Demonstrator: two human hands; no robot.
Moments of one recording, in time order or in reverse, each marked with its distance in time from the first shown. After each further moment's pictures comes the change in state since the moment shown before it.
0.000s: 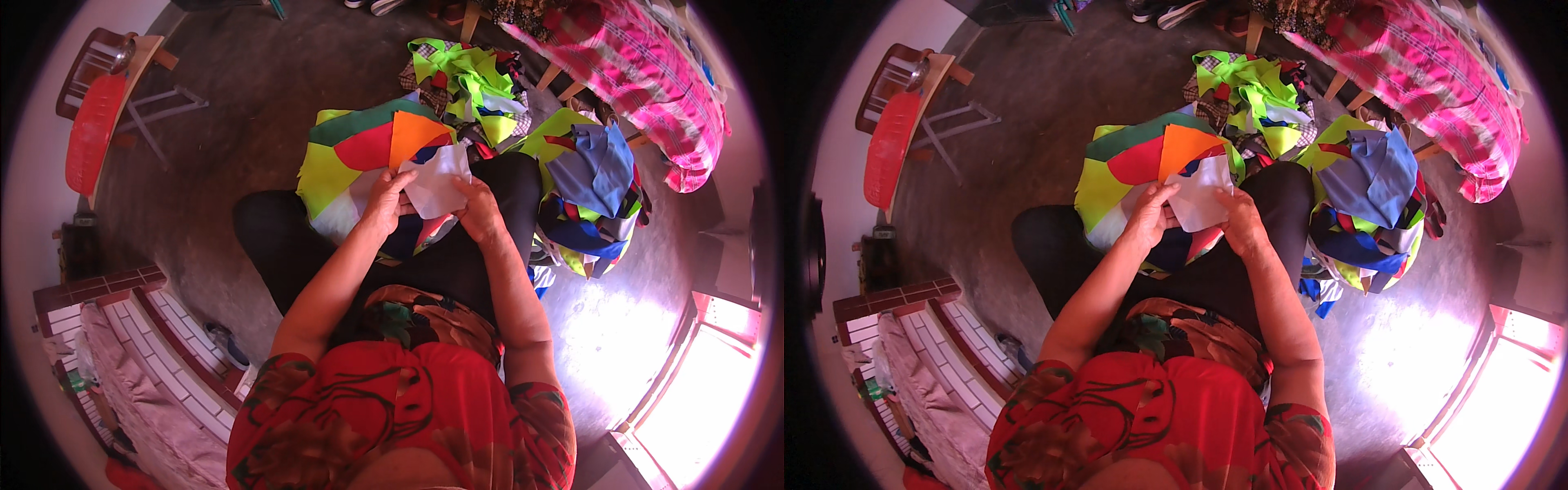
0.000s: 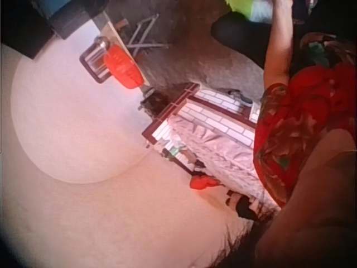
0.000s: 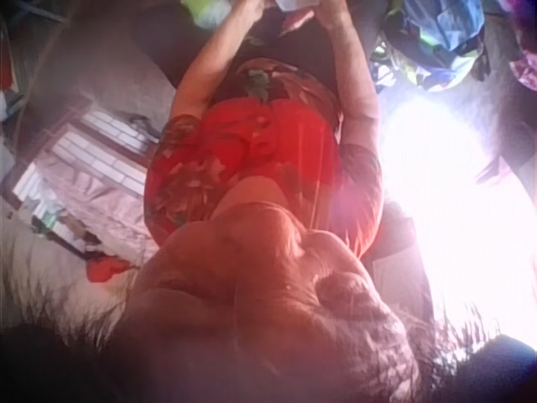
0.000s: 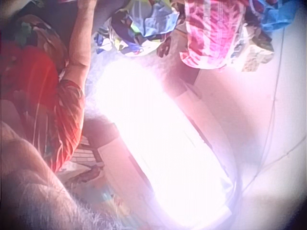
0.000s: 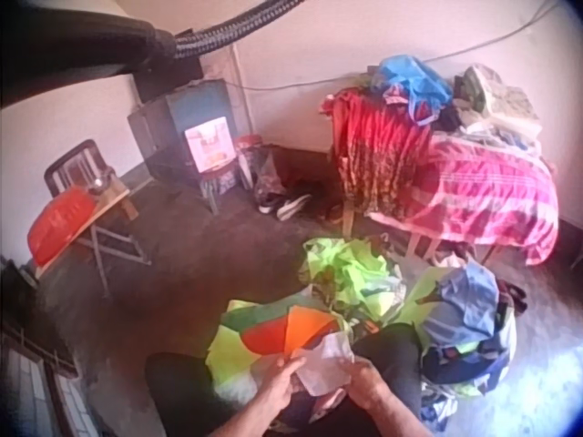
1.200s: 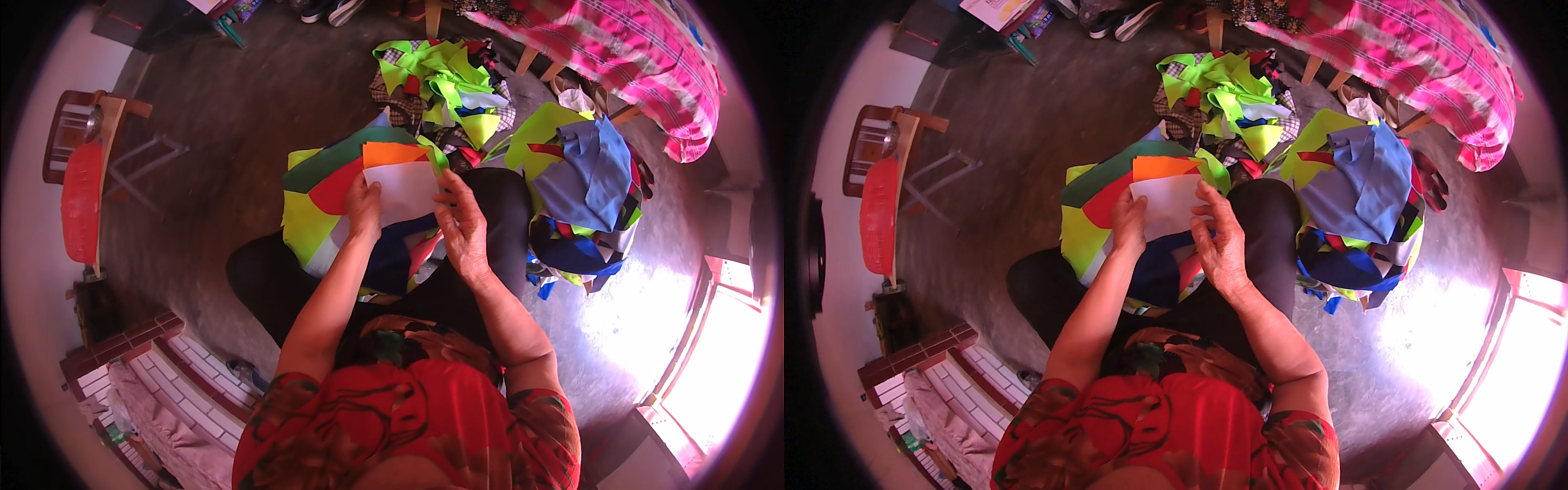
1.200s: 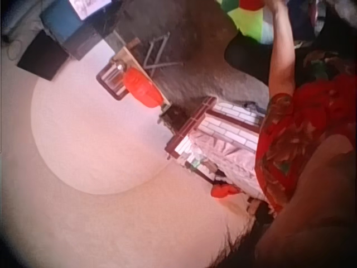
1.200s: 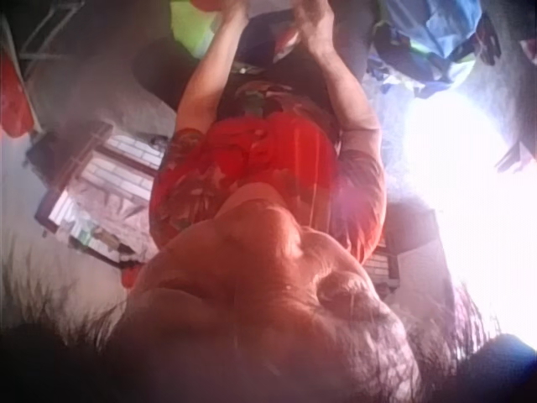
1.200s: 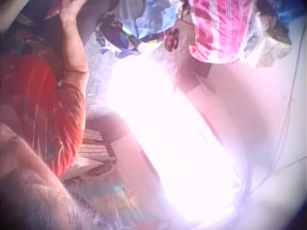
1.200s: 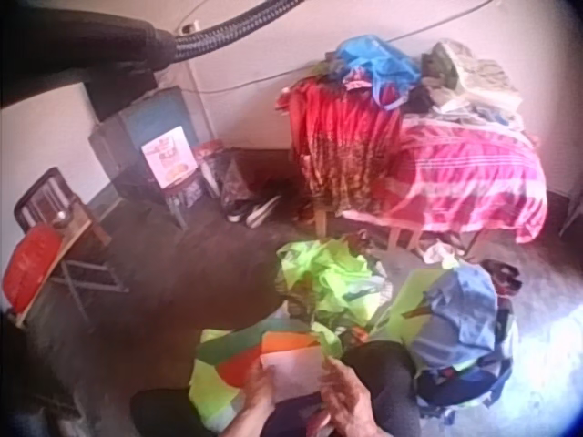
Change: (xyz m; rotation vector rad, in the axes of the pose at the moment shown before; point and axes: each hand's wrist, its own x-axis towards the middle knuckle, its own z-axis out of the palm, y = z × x) left_hand 0.083 -0.001 -0.003 0.268 0.170 0.455; right_hand -0.002 -0.016 0.017 -0.522 0.191 -0.621
